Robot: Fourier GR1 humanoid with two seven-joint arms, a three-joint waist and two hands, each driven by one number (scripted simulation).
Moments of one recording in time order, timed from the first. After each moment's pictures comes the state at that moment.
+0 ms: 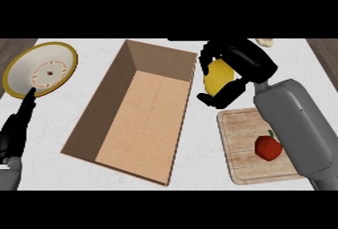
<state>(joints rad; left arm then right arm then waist) -0.10 0.44 0.07 -1.32 -0.13 0.18 0.07 -0.80 -0.31 0.23 -1.20 0.55 0.15 -0.37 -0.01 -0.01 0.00</state>
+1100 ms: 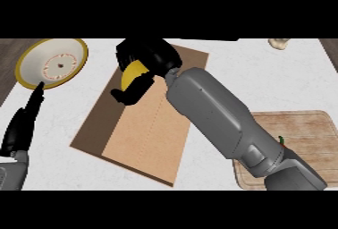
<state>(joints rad) -0.15 0.41 0.08 -1.31 -0.16 0.14 0.06 -1.20 0.00 0.46 -0.75 0.31 -0.05 -0.01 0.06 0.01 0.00</state>
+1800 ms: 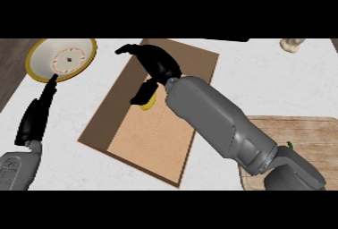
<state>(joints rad) -0.22 0.37 0.05 -1.28 -0.20 0.14 0.07 -1.22 0.00 0.65 -0.59 0.00 -0.19 0.01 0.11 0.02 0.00</state>
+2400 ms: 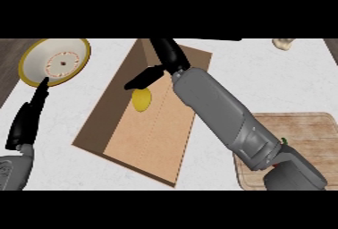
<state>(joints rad) -0.19 0.39 0.08 -1.28 -0.19 0.13 0.06 -1.23 0.00 0.50 -0.53 -0.21 -0.29 -0.24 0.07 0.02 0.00</state>
